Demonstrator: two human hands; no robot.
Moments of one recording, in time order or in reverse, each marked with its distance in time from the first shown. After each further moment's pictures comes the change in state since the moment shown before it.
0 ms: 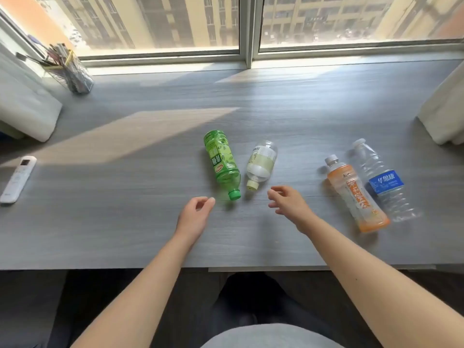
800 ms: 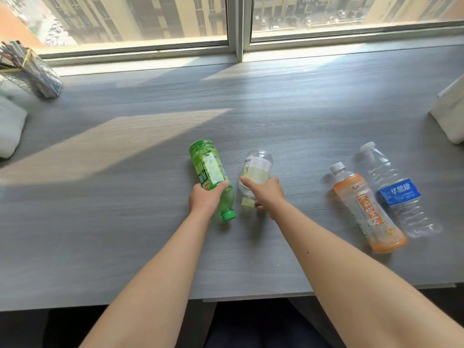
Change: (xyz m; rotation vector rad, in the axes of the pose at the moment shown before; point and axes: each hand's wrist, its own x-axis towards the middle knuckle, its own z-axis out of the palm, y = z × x) left_hand 0.100 0.042 0.054 -0.108 0.113 -0.165; right_hand 0.089 -0.033 0.031 0.044 0.190 0.185
